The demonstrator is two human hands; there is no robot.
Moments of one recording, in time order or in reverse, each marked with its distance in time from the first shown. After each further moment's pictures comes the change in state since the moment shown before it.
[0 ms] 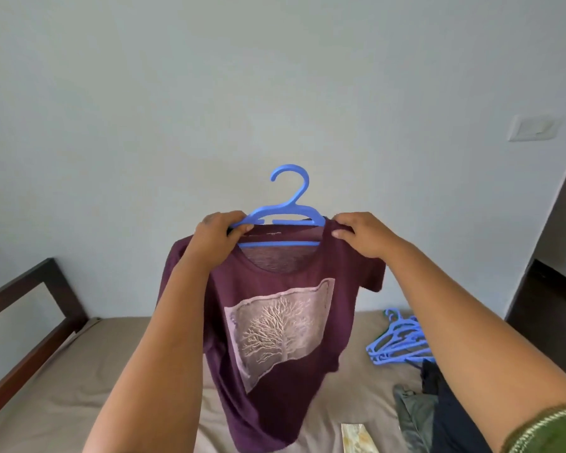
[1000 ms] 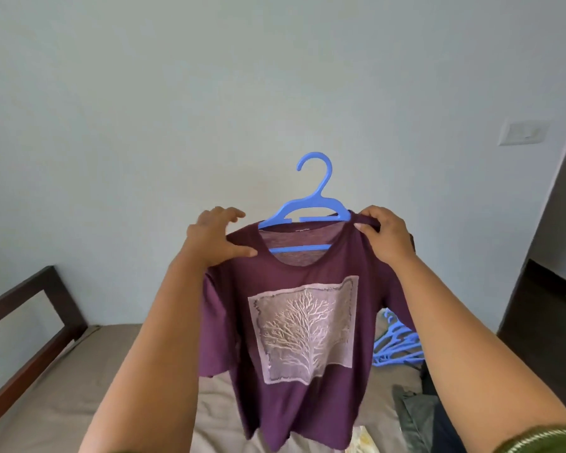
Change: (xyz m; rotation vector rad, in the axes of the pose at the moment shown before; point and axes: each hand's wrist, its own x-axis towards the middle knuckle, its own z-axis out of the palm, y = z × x) left_hand -0.003 0.015 -0.021 0.069 -0.171 -0.195; right_hand -0.030 0.020 -0.001 0.175 0.503 0.105
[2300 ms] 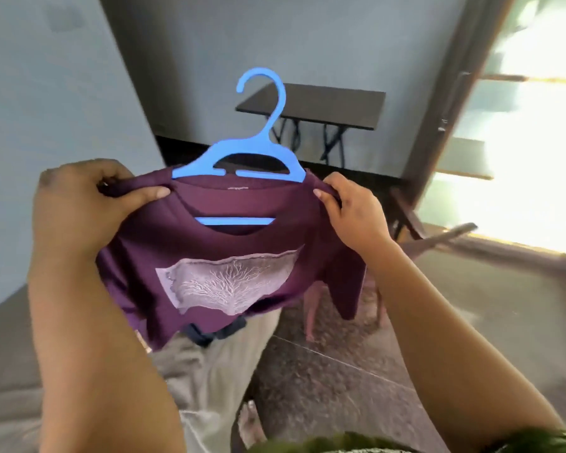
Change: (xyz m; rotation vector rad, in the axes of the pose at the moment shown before) left_hand -0.324 0.303 0.034 -0.546 -0.211 0.736; right_hand -0.570 -0.167 -0.368 -0.865 0.454 0.624
